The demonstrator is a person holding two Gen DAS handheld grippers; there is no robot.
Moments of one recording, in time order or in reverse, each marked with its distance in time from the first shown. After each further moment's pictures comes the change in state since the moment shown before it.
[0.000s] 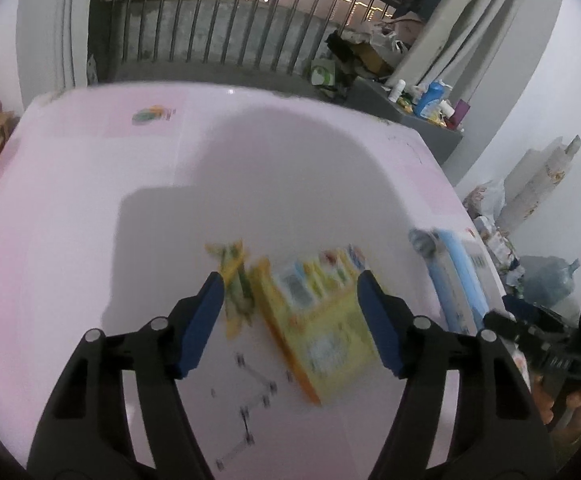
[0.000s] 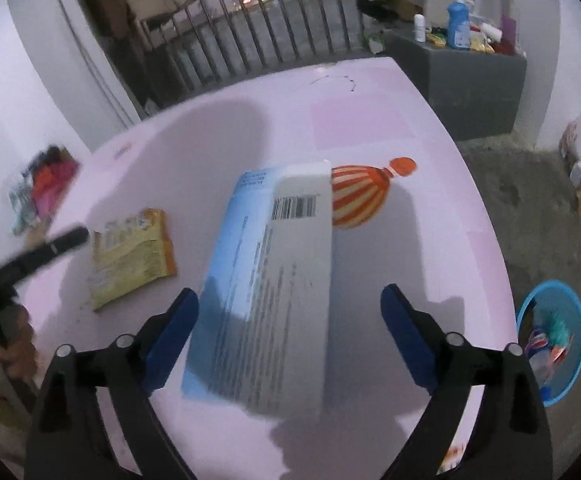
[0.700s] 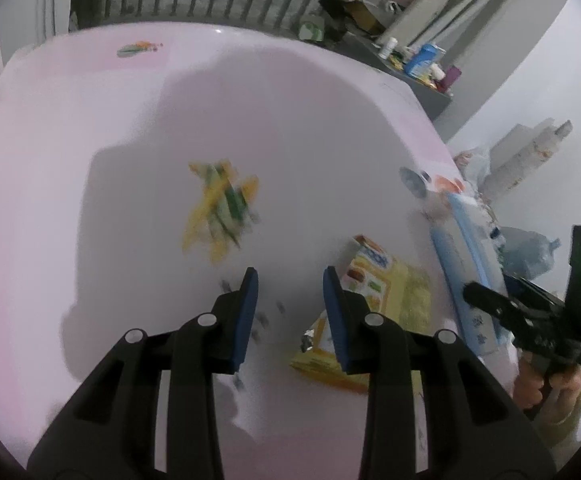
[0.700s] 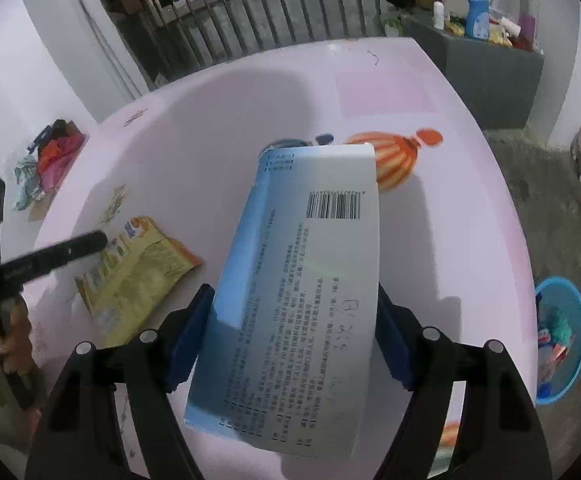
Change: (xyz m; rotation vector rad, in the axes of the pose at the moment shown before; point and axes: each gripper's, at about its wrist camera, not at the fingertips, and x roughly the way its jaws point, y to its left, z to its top) left arm 0.005 0.007 -0.038 -0.042 0.189 -0.104; right arm -0.016 0.008 -0.028 0.003 0.061 0.044
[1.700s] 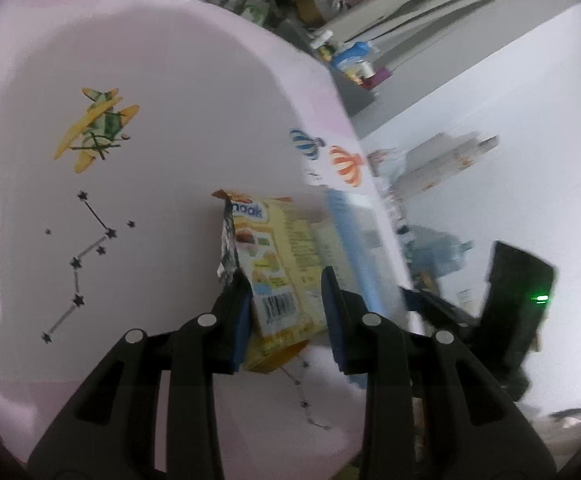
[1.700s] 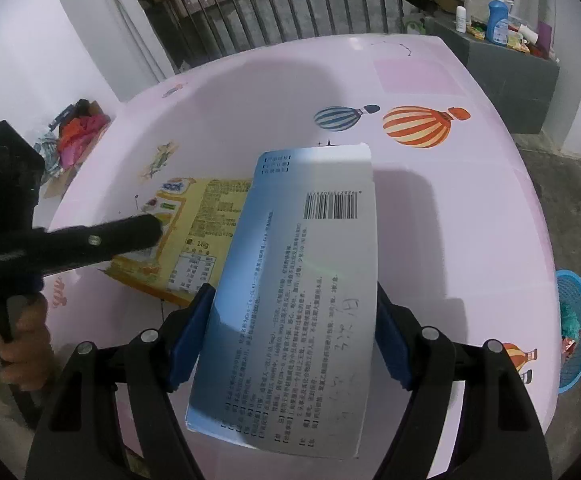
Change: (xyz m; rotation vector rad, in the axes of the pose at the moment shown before) left arm 0.014 -0.039 -0.029 -0.060 0.037 -0.312; right arm -0.010 0.026 -0.029 -0.074 0.001 0.040
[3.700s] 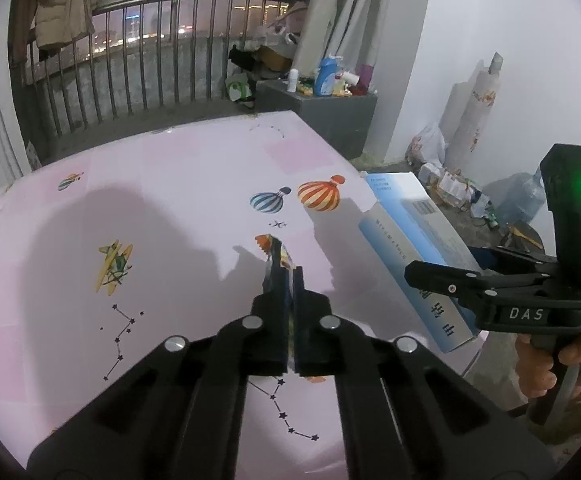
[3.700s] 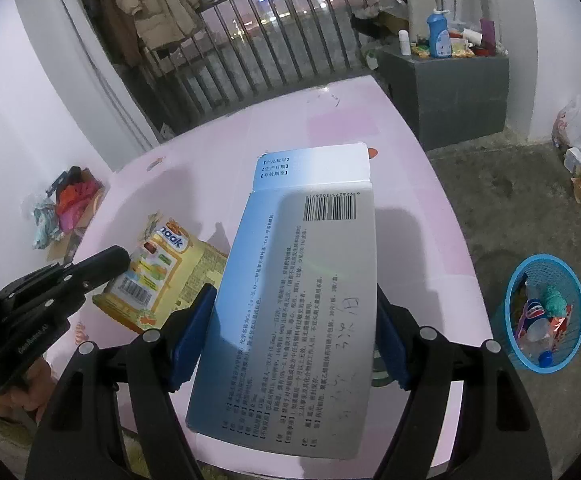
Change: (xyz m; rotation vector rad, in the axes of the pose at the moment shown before) left arm -0.027 -0.111 -0.020 0.472 -0.188 0.316; right arm -0.079 -0.042 -0.016 0.149 -0.185 -0.025
